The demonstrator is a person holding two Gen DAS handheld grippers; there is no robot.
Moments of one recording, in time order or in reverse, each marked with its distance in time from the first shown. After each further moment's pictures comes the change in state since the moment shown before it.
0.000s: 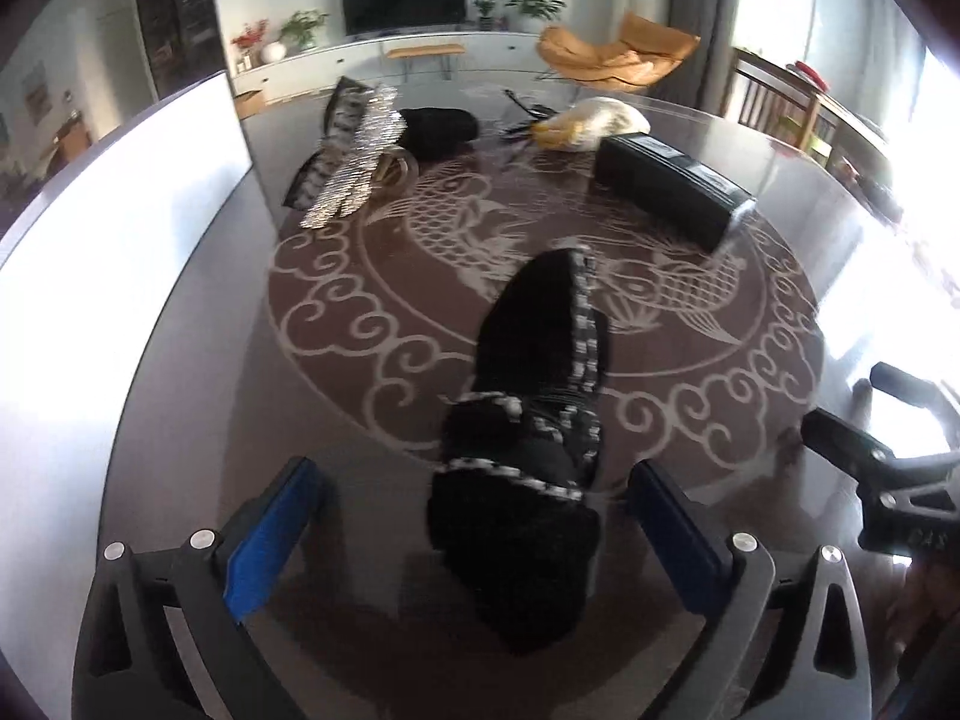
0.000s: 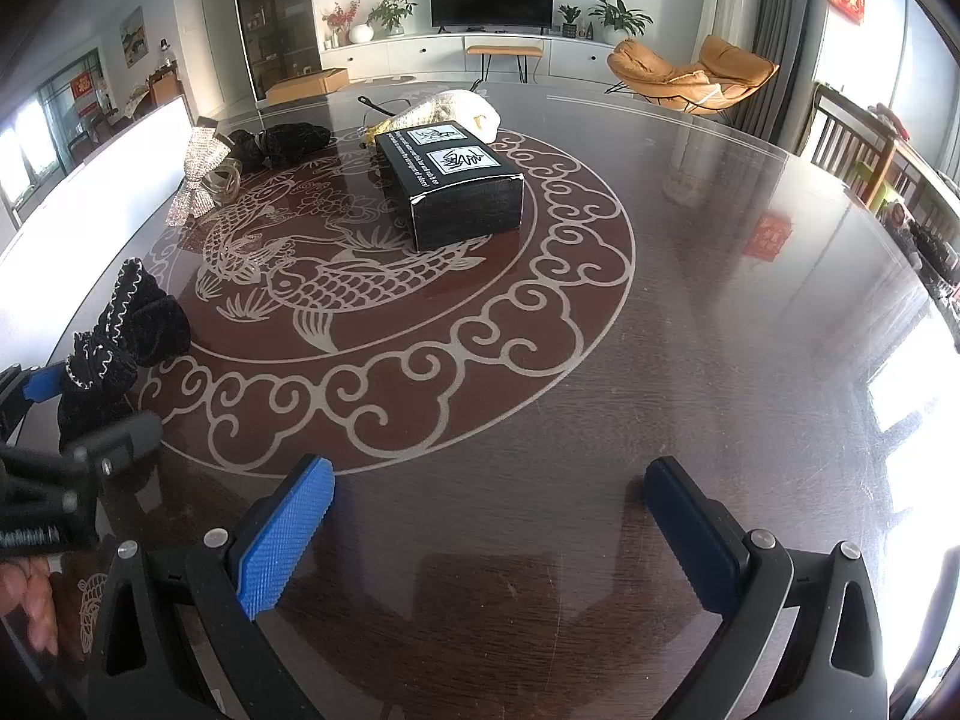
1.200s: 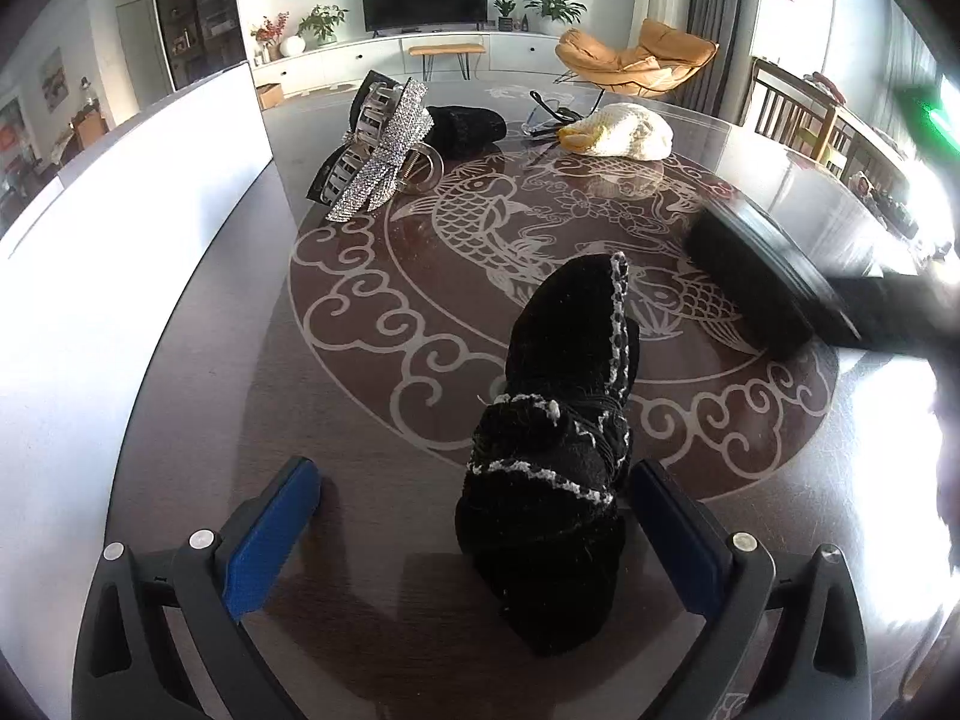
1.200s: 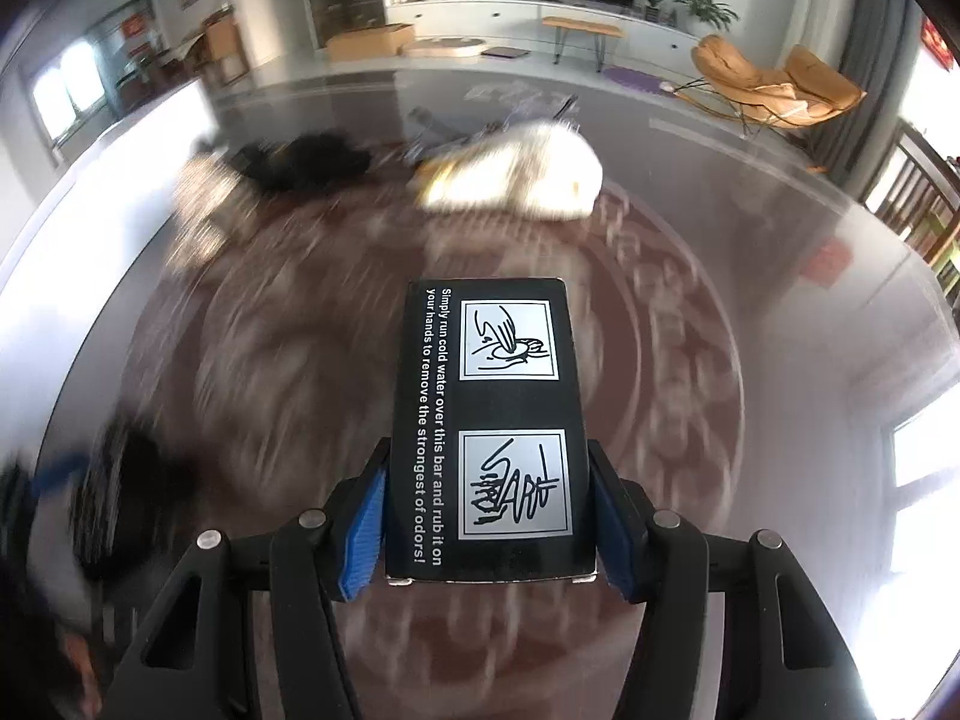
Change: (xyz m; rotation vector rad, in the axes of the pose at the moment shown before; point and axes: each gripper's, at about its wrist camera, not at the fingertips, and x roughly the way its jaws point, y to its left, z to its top) left arm 0.004 0.006 0.000 -0.034 0.003 0.021; right arm 0.025 0.037 0.072 -0.158 0.113 0.124
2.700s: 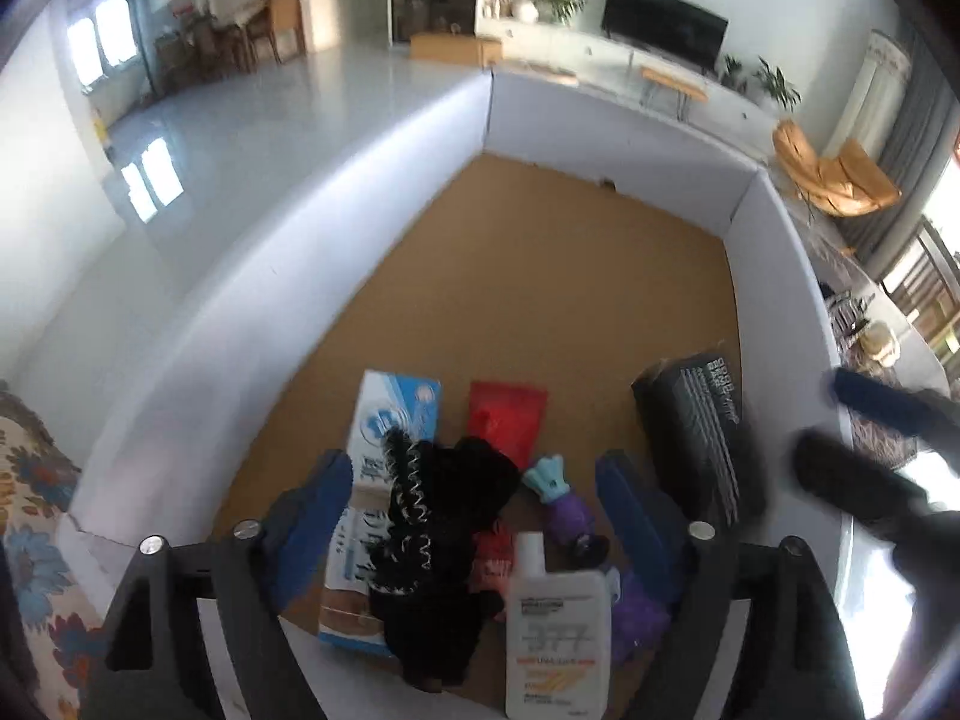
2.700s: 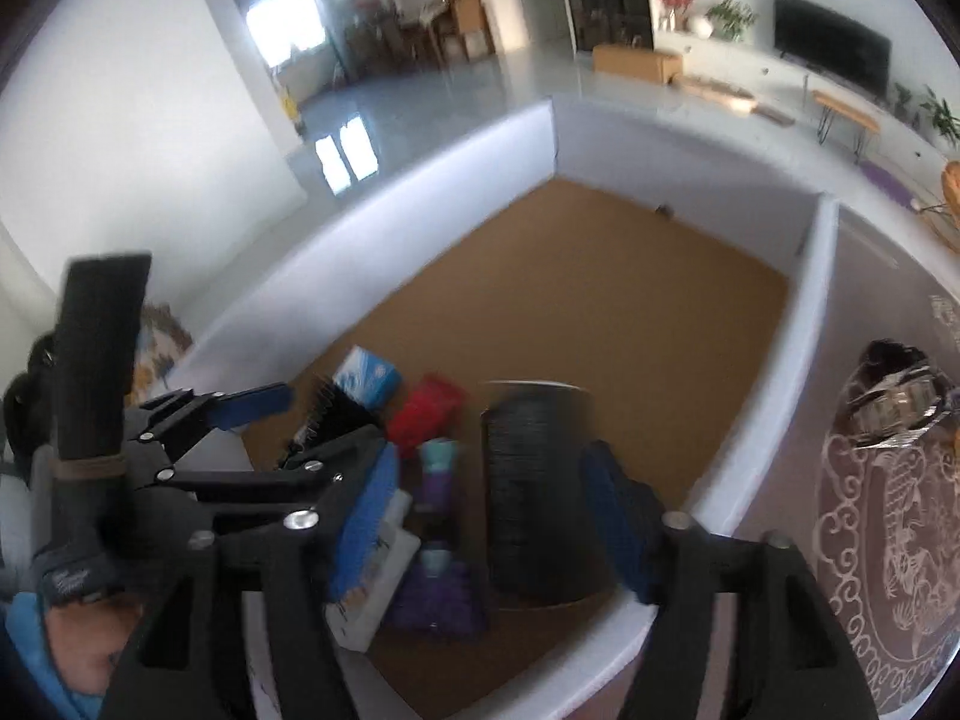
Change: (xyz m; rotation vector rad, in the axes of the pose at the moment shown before) left arm -0.138 0.322 -0.039 -0.416 0.025 0.214; right arm -0.069 0.369 0.090 -0.277 -0.129 0.412
